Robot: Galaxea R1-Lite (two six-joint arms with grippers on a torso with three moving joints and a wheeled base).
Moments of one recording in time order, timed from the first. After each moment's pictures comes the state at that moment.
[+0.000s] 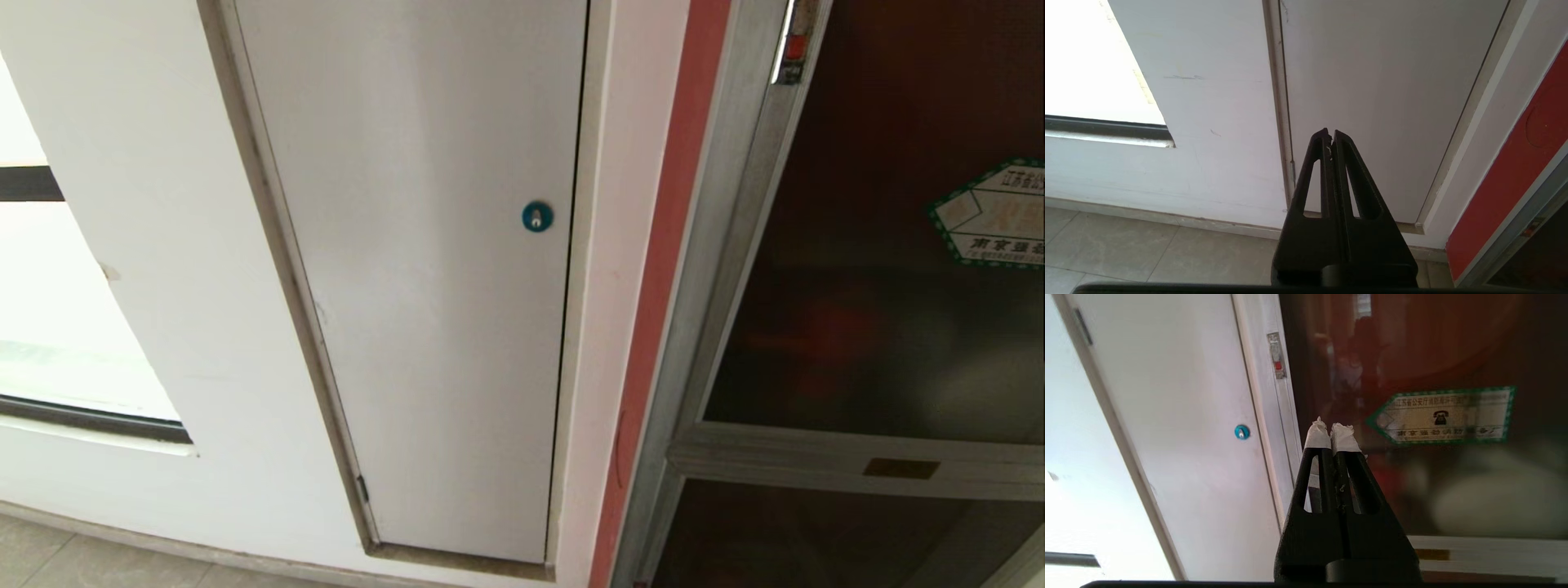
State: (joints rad) left arm 0.01 0.00 0.00 0.00 0.00 0.01; right arm -0.13 0.52 -1.57 0.73 0.13 0.21
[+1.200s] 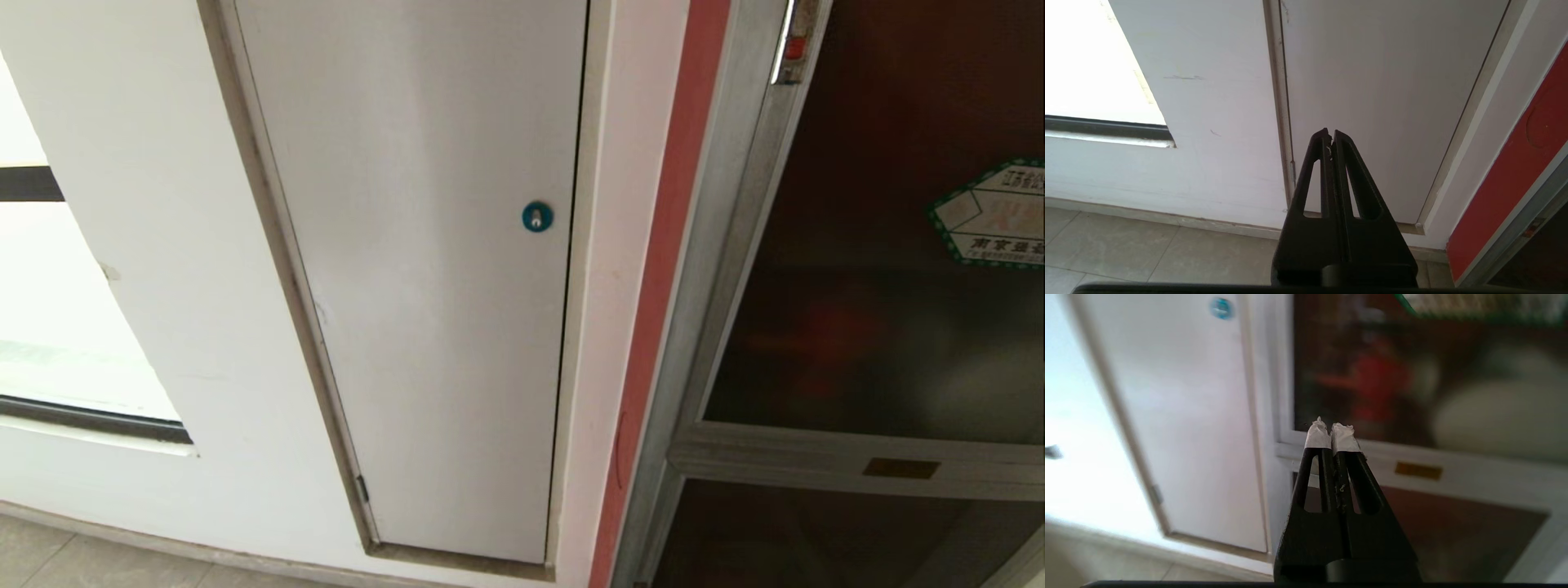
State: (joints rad) left arm 0.01 0.00 0.00 0.00 0.00 0.01; right arm 0.01 0.04 -0.72 0.55 0.08 0.03
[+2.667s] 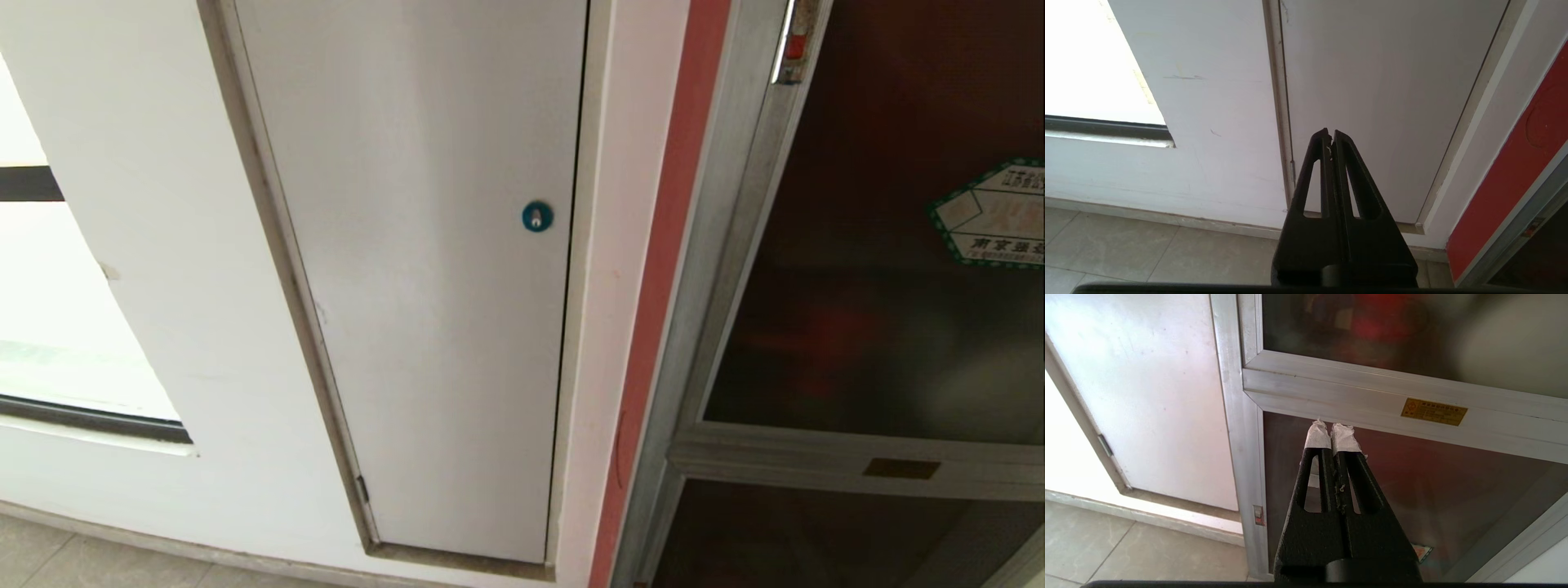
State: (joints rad) left arm 0.01 0.00 0.00 0.00 0.00 0.01; right arm 0.01 0.00 0.00 0.01 0.04 -0.06
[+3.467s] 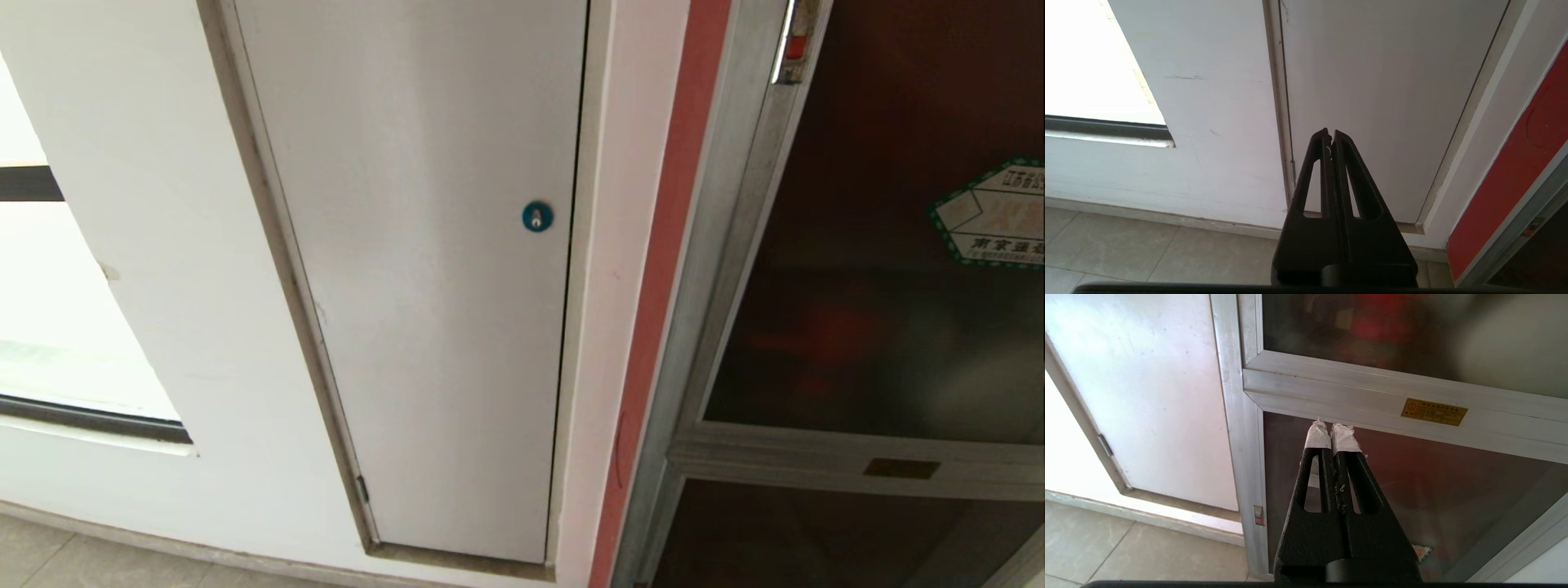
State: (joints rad) left arm 0.01 0.00 0.00 0.00 0.00 0.01; right arm 0.01 0.00 0.00 0.01 0.04 -0.06
